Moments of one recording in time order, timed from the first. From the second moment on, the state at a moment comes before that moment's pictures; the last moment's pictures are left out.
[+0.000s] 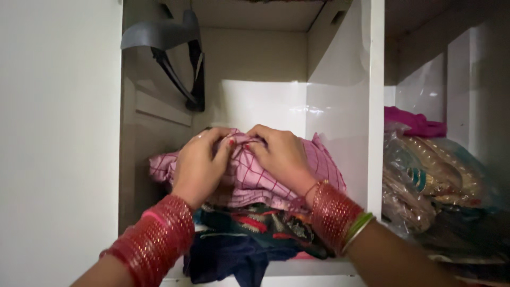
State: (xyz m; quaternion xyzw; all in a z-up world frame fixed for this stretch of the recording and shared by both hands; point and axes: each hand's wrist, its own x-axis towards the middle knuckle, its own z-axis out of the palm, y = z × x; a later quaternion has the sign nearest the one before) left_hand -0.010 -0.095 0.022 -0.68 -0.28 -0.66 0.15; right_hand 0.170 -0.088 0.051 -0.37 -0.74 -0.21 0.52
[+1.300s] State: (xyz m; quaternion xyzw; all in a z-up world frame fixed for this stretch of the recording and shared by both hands) left_hand -0.024 -0.067 -0.006 -0.66 -0.25 -0.65 0.26; right_hand 0.224 -0.053 0.055 -0.31 -0.61 -0.17 0.71
